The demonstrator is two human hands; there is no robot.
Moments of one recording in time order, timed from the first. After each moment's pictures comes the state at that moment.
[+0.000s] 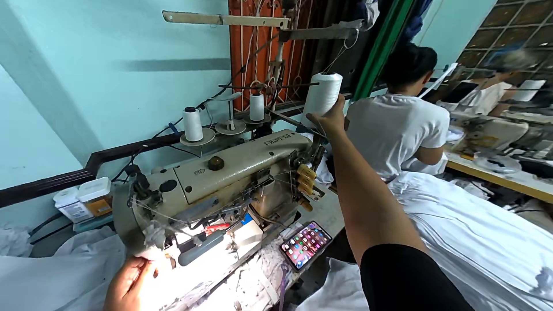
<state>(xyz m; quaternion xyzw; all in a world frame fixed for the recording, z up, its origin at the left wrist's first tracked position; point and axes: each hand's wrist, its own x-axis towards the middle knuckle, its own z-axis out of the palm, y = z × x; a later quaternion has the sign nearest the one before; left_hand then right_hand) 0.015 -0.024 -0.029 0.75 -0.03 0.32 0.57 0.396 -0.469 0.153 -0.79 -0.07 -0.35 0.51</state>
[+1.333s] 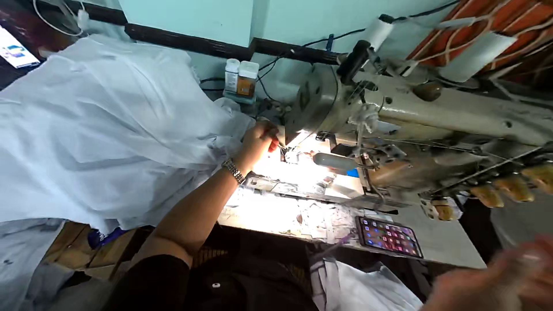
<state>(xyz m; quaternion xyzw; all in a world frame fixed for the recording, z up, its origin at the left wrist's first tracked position) 0.020 -0.023 0.001 0.69 0.11 0.27 0.67 0.097 -0.426 0.013 -0.69 -0.28 -0.38 0.56</state>
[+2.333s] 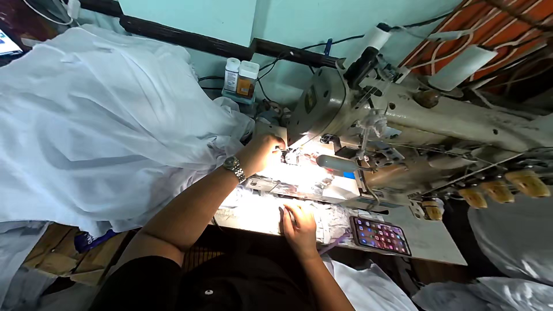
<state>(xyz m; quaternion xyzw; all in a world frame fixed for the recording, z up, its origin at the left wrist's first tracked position) 0.010 -0.015 0.011 0.94 -0.01 0.19 0.27 0.041 -0.265 -0.145 -0.78 -0.45 -0.21 0.38</state>
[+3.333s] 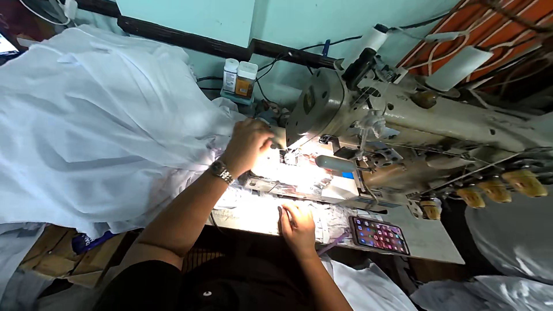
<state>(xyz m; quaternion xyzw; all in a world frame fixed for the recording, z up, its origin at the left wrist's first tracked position) -0.003 0.005 0.006 0.94 0.06 0.31 0.16 0.040 -0.265 -0.146 -0.80 -0.45 -0.21 0.35</state>
